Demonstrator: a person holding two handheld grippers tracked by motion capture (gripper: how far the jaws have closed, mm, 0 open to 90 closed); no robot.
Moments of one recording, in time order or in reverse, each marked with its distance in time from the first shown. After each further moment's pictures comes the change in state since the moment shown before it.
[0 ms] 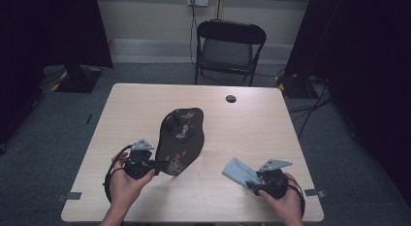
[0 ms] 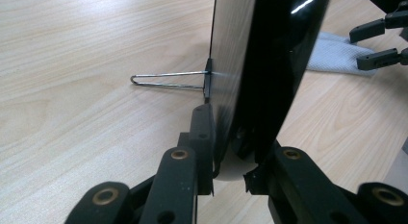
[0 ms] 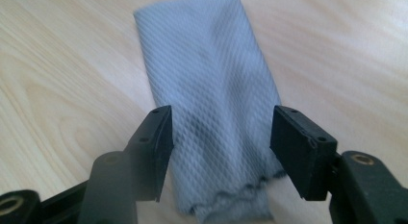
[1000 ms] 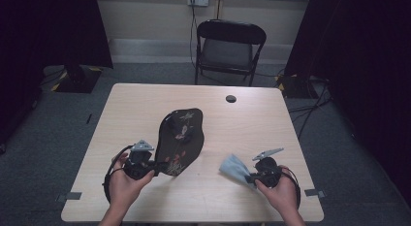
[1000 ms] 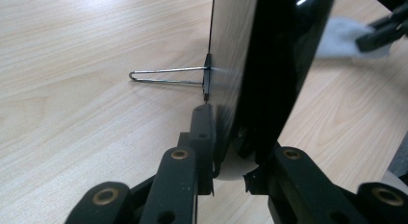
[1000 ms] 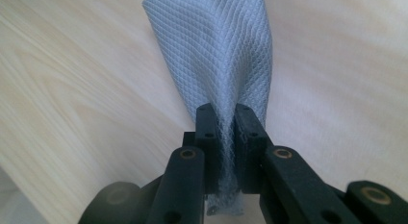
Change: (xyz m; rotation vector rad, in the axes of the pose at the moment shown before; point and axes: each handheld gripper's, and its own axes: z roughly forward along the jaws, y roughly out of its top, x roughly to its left) left arm 0.000 -0.002 0.000 0.008 -0.005 0.016; right arm 0.006 0.040 -0.003 0.167 0.071 0.095
